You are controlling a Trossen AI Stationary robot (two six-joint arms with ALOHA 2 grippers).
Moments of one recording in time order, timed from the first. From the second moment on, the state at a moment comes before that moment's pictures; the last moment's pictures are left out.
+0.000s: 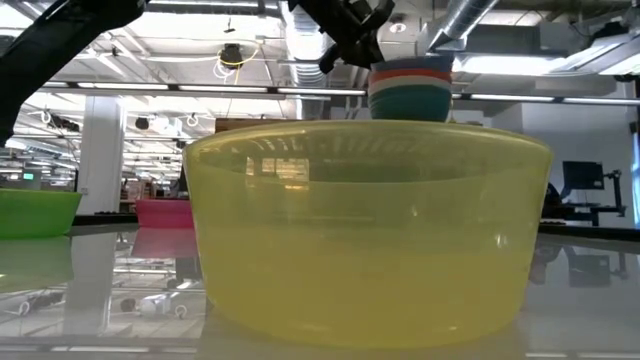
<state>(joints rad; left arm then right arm) 0.42 2.13 2.35 -0.63 -0.11 -0.23 0.28 1.49 2.33 -1.57 0.84 0.66</state>
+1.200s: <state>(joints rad) 0.09 1.85 2.29 -1.37 -0.56 -0.20 0.13 1.49 1.65 -1.28 0.34 0.63</state>
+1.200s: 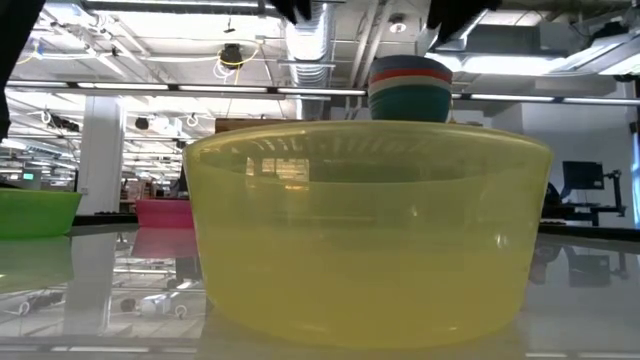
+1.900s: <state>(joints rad) -0.13 1.53 1.24 -0.43 -0.12 -0.49 0.09 1.46 1.54 -1.25 0.29 0.65</state>
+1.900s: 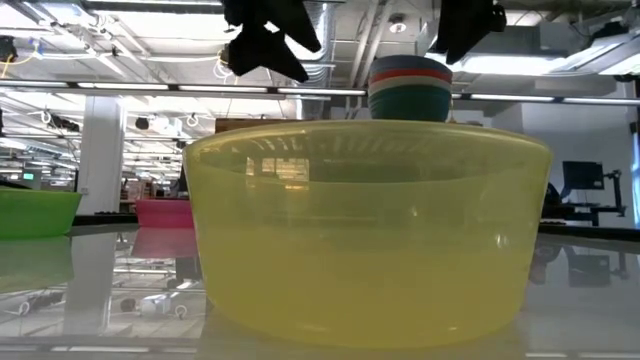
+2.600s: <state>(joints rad) -0.27 1.71 1.19 -0.23 -0.03 -0.42 0.31 1.43 1.52 -1.26 0.26 1.11</state>
